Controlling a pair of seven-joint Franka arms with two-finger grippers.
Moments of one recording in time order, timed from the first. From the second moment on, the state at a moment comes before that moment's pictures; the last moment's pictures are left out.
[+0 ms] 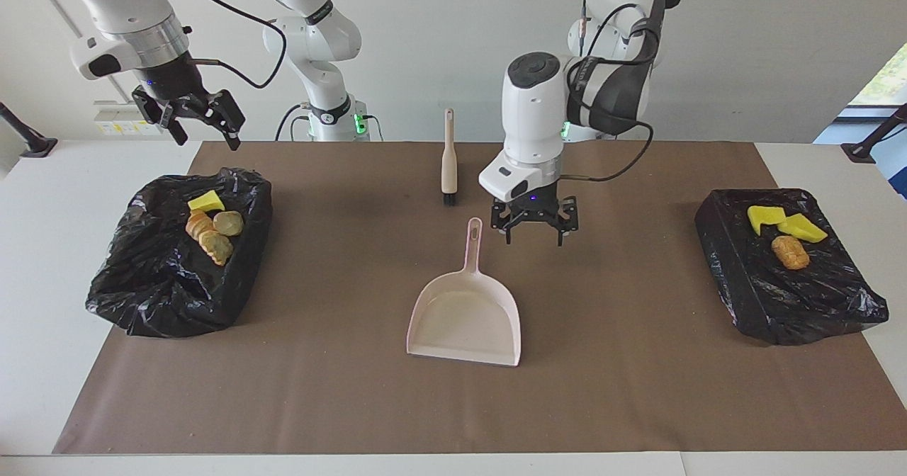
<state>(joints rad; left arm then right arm) -0.36 0.23 -0.17 -1.55 0.18 1.91 -0.33 -0.04 -0.06 -0.04 -1.59 0.01 1.57 0.08</state>
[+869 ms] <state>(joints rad) -0.07 -0.09 -0.15 -1.60 0.06 1.64 0.03 -0.04 -0.06 -0.04 -1.58 0.01 1.57 0.08</state>
